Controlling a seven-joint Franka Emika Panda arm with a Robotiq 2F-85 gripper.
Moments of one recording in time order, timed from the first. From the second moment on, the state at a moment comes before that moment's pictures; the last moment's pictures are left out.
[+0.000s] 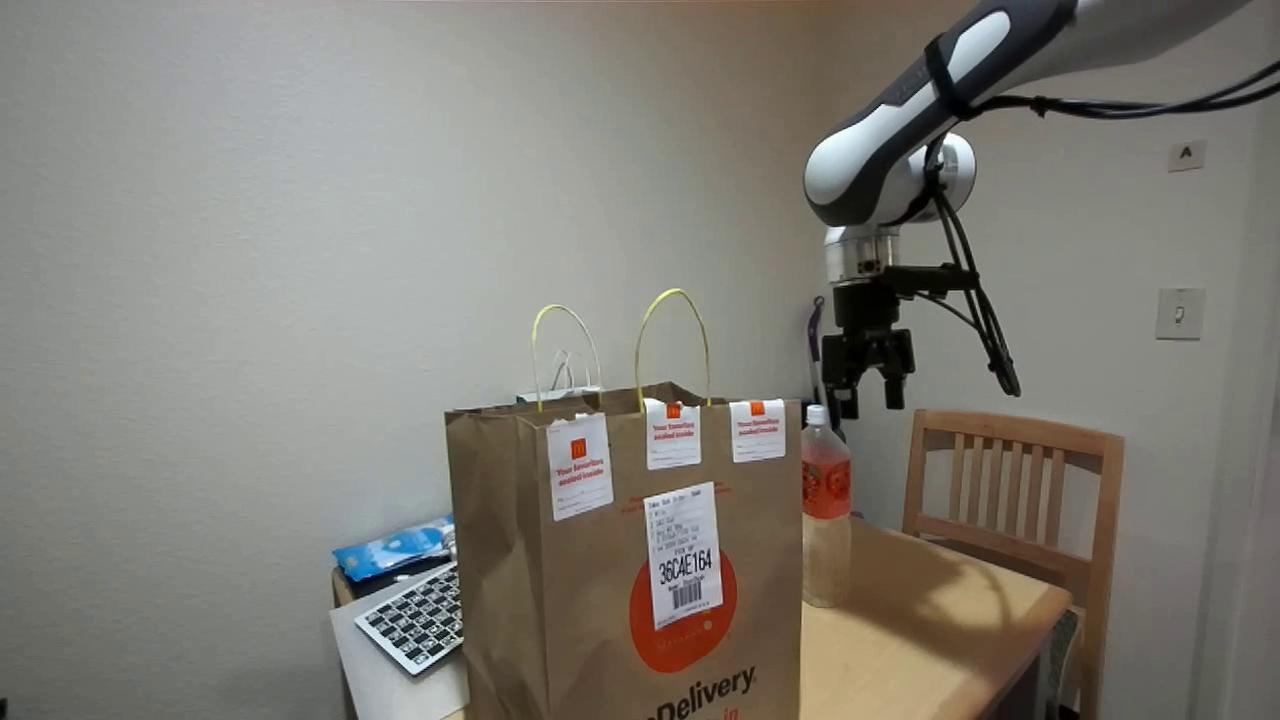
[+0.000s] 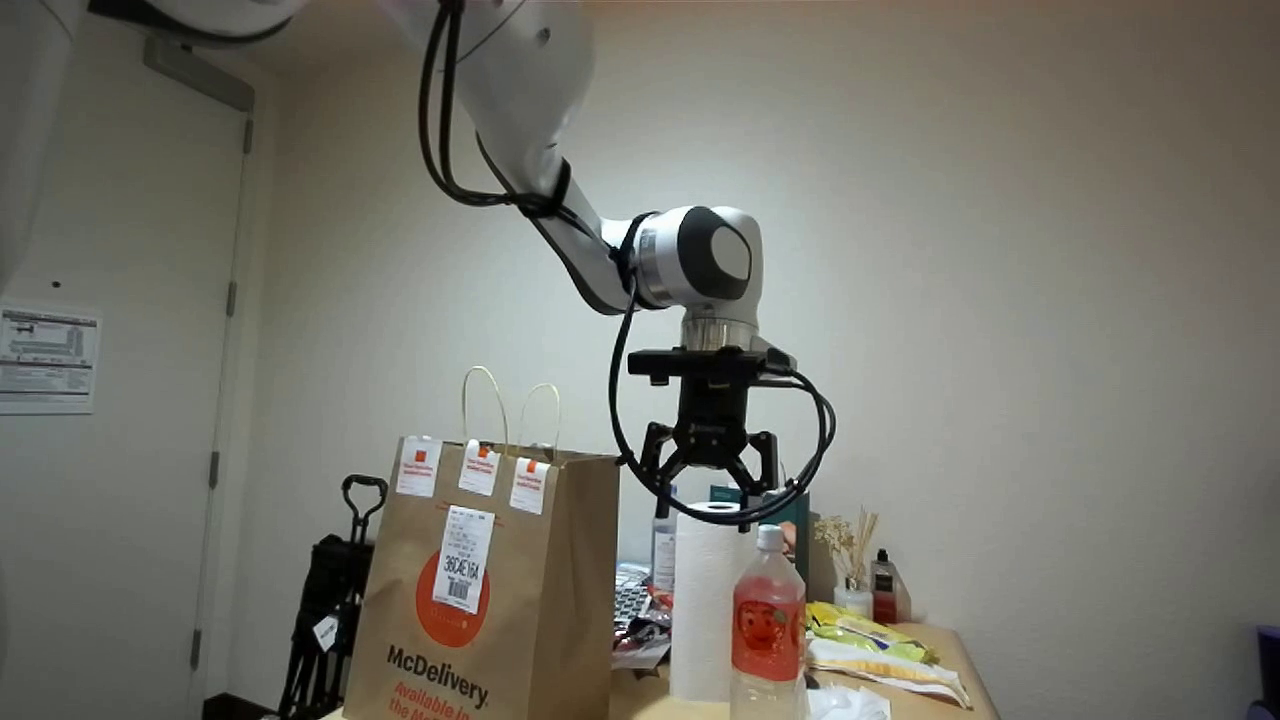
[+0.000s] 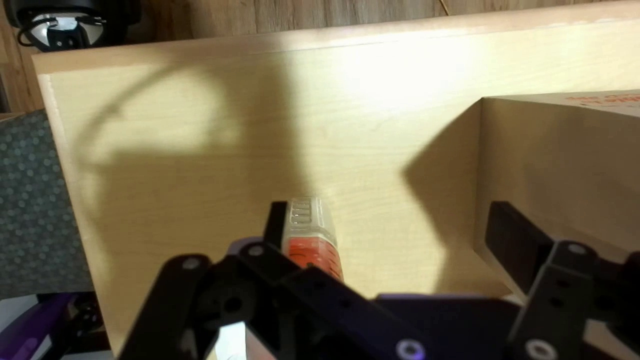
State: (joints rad) arm -0.10 0.07 -0.18 -1.95 0.01 1.90 -0.18
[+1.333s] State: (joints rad) arm -0.17 0.33 -0.16 -1.69 0.02 1.93 -0.20
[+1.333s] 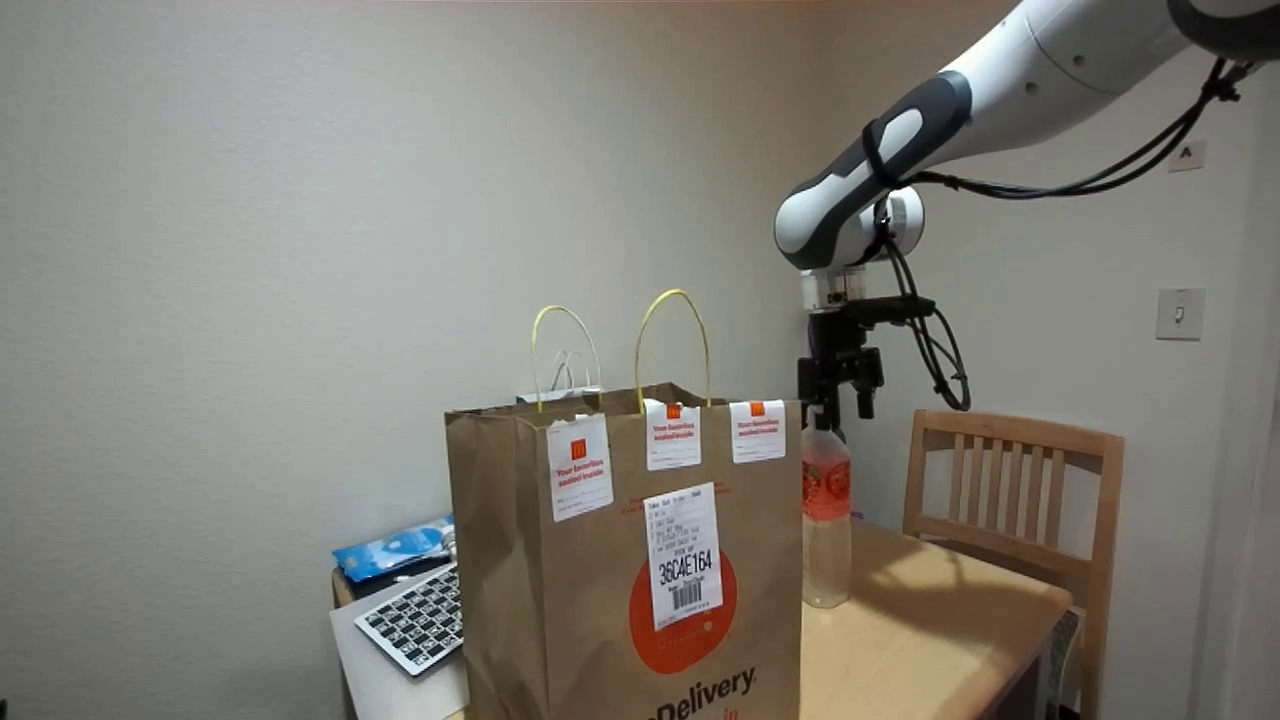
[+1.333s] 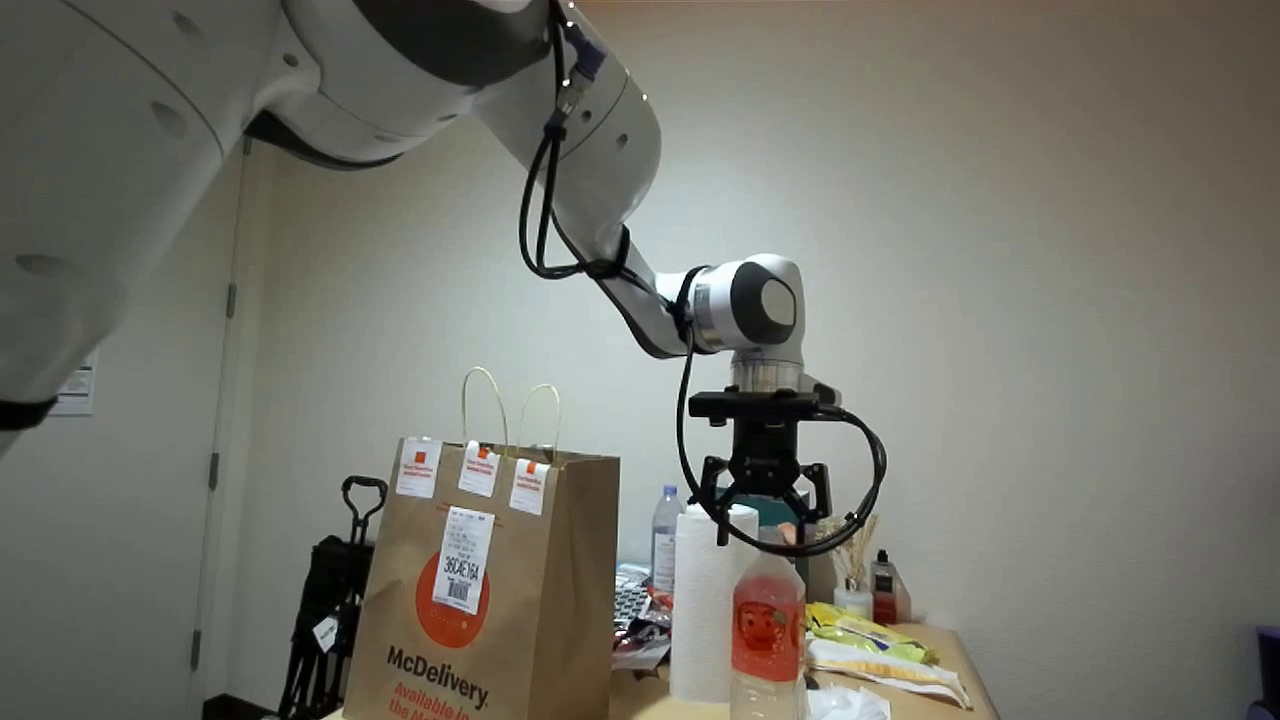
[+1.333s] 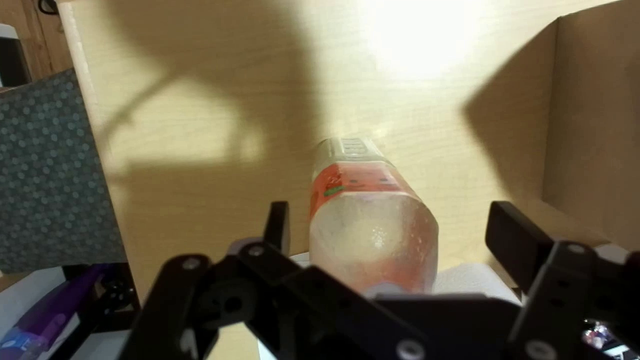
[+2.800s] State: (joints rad) arm -0.21 0.45 -0.11 -1.52 0.02 1.93 -0.34
